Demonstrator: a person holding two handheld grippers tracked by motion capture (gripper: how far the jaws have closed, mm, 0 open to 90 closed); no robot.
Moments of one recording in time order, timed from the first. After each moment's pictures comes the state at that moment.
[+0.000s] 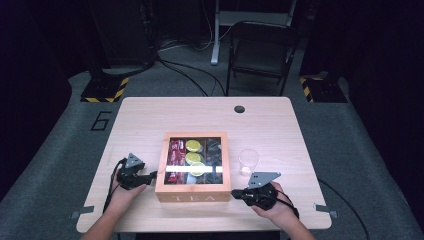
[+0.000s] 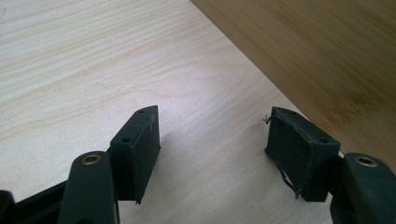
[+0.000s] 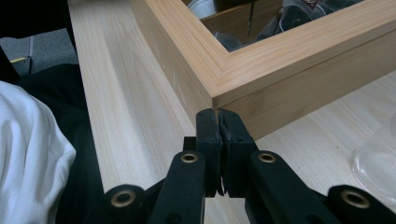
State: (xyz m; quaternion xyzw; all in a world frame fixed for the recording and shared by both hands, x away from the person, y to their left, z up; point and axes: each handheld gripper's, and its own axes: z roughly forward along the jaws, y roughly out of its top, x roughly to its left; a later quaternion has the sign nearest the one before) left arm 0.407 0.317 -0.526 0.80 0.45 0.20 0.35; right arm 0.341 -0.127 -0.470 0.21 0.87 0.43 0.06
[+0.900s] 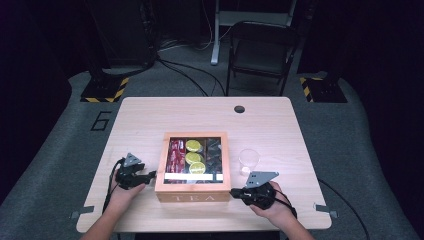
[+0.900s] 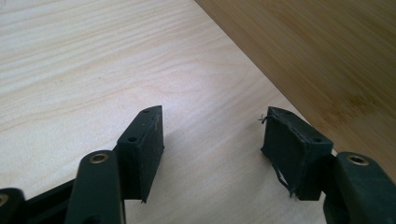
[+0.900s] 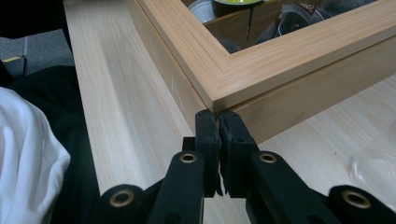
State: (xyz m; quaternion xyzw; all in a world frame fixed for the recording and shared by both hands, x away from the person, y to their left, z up) left arm 0.406 0.321 -0.523 0.79 0.46 0.18 0.36; right arm 0.342 -0.122 -0.468 0.22 0.87 0.43 0.07
